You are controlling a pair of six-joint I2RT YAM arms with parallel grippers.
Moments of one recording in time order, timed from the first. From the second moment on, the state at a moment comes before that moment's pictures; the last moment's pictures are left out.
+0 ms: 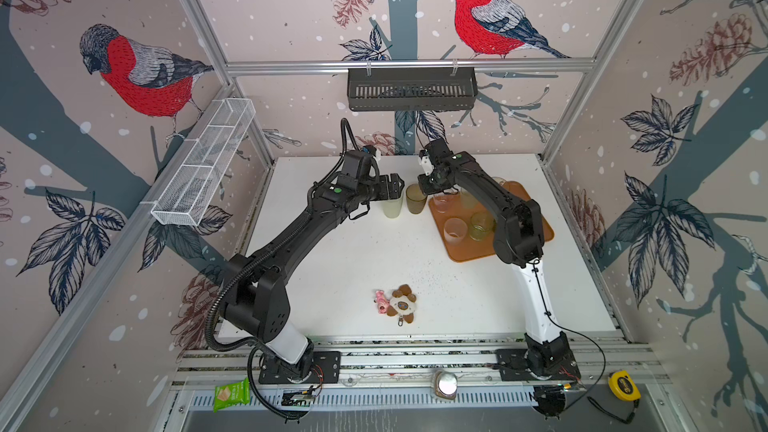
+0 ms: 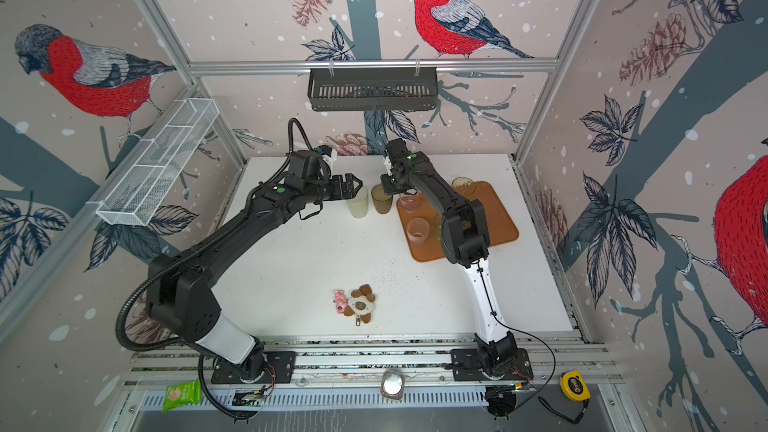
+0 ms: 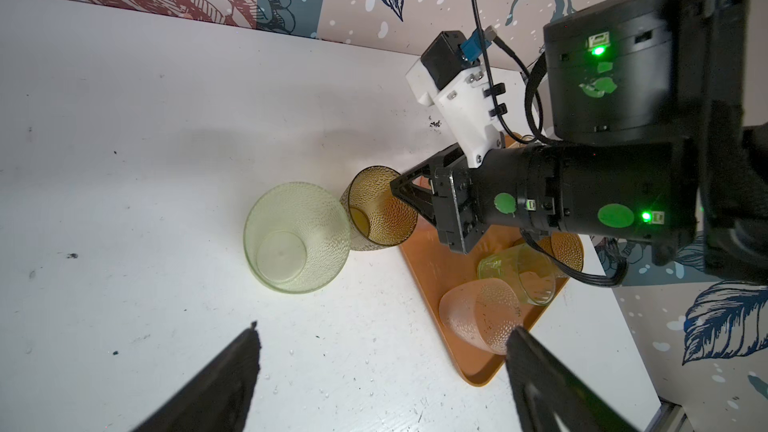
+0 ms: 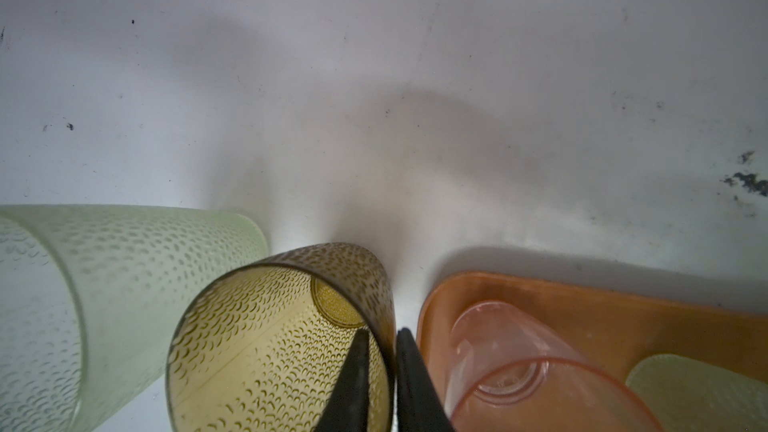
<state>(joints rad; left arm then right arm) -0.45 1.60 1.39 -0.41 0.21 -0.45 0.48 2.36 2.21 -0.91 -0.11 0.13</state>
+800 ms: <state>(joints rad) -0.45 1.60 1.39 -0.41 0.21 -0.45 0.48 2.36 2.21 -0.91 -0.10 0.13</state>
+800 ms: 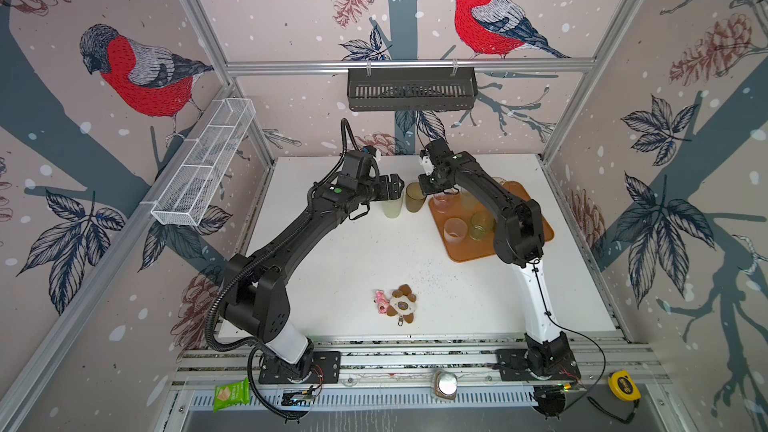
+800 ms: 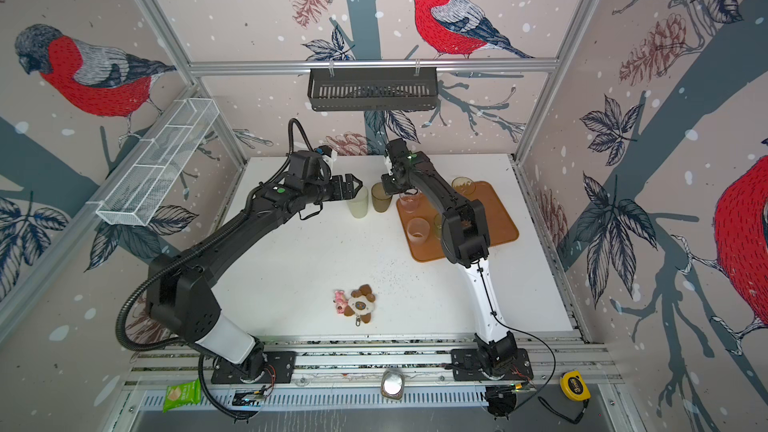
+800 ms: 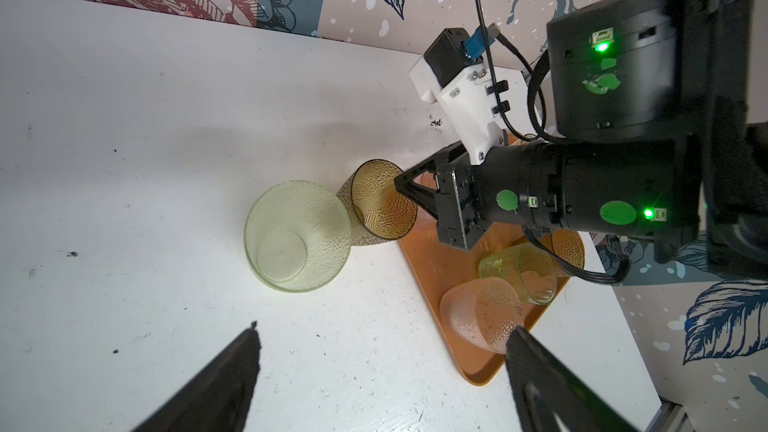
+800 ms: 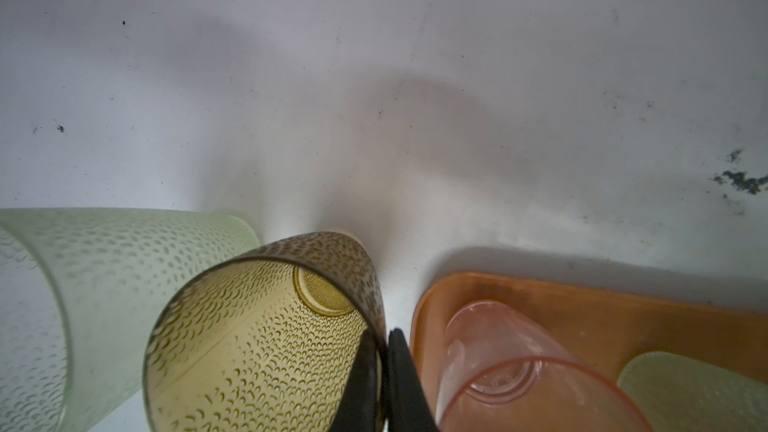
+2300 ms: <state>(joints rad) -0.46 1.56 1.32 -0.36 0.24 -0.42 0.25 1.93 2.10 -0.98 -0.02 0.08</state>
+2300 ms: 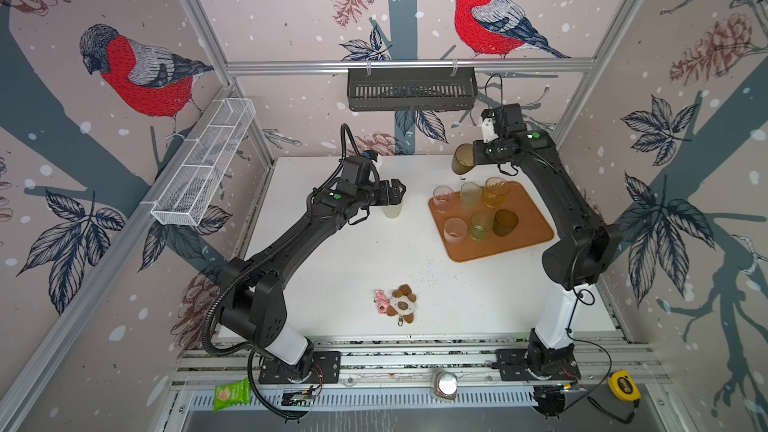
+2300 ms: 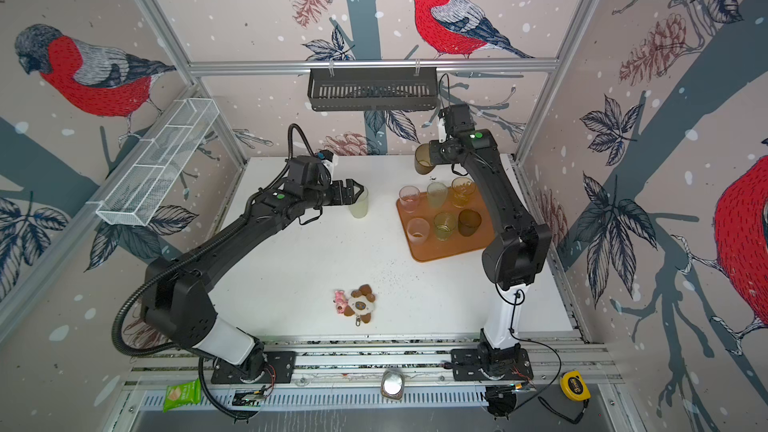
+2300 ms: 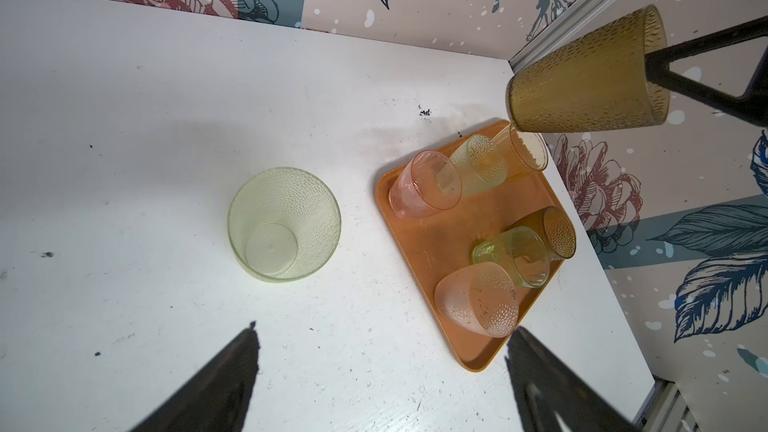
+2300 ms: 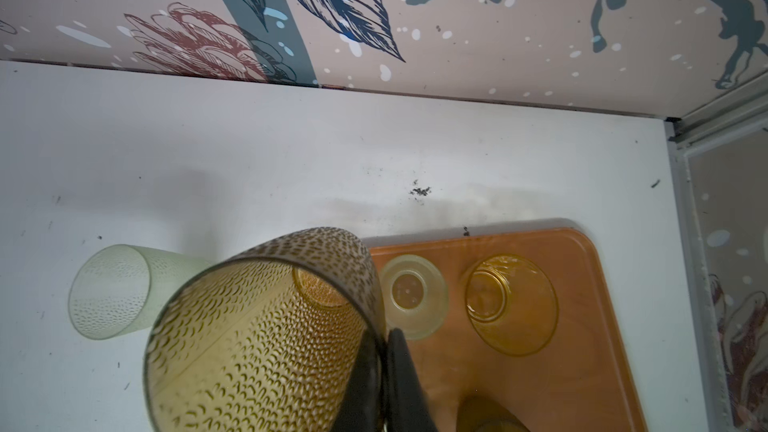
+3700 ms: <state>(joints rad) -0.59 1.66 1.47 -0.37 0.29 -0.28 -0.13 1.81 1.86 -0.89 -0.04 0.03</state>
